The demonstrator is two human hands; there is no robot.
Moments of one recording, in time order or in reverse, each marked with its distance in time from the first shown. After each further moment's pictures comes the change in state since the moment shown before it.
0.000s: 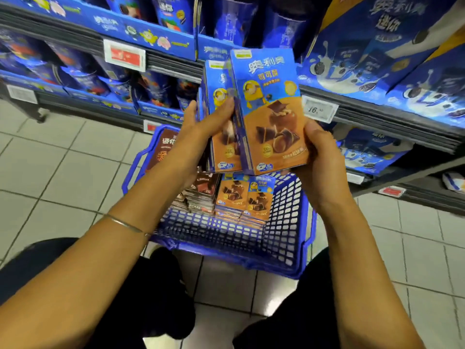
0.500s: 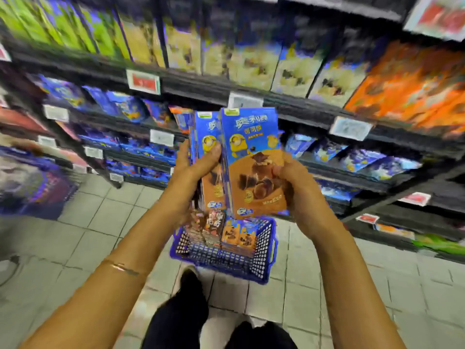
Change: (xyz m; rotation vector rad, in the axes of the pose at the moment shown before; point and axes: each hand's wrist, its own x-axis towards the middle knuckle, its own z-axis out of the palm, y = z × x) left_hand -0.236 0.369 0.167 0.099 0.044 0.116; right_hand -0.107 -0.442 0.040 0.020 -0.177 0.133
